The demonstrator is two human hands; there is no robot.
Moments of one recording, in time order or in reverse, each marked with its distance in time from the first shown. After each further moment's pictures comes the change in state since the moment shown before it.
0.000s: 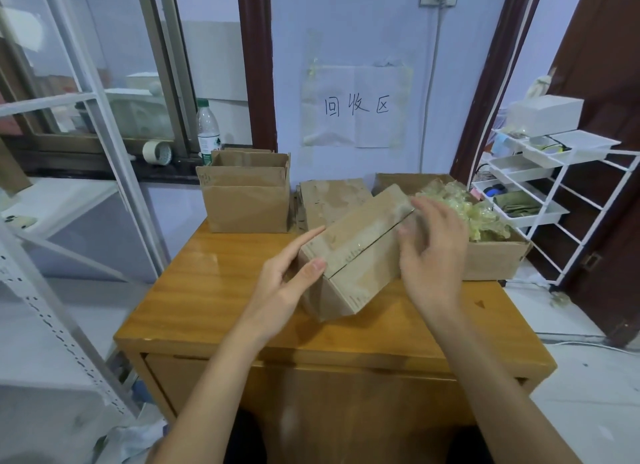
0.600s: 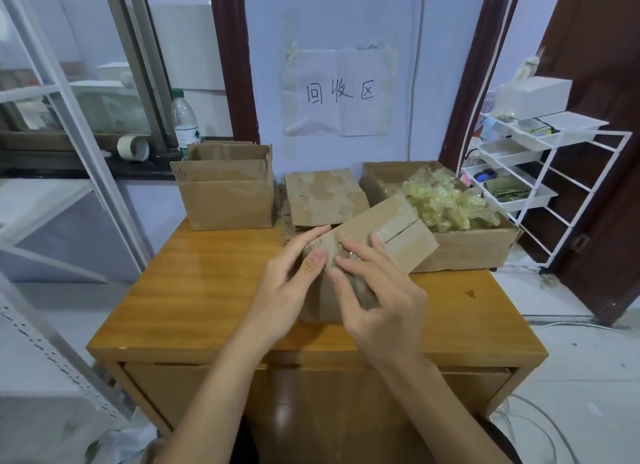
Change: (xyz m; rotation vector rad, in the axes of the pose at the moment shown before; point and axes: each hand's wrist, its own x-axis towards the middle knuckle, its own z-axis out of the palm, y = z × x) left_hand 0.013 -0.004 0.029 0.104 -0.002 -0.009; right_hand -0.066 -0.017 0.022 0.155 0.102 -0.314
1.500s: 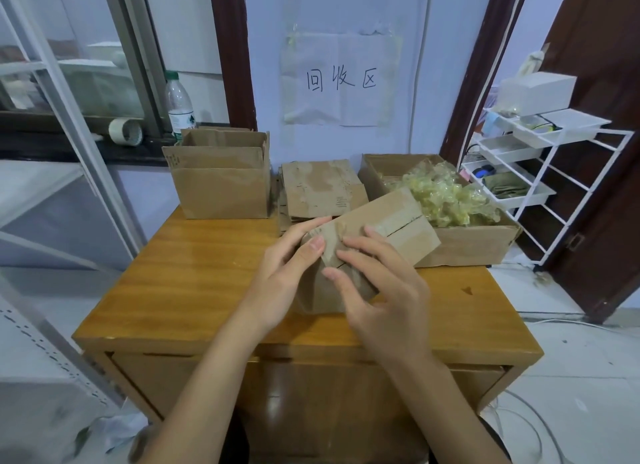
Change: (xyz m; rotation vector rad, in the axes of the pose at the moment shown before) left_hand 0.006 0.001 0.003 -0.151 -0.009 -0.053; right_hand 0.003 0.004 -0.014 0.003 -0.122 0.059
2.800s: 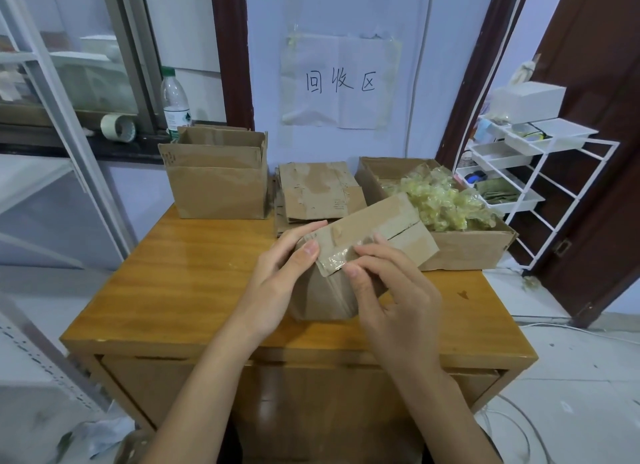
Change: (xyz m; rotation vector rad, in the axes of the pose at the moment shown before) left_hand -0.005 -0.004 -0.005 -0.059 0.020 -0.025; right_hand 0.000 -0.005 -0.010 -0.016 -0.006 0.054
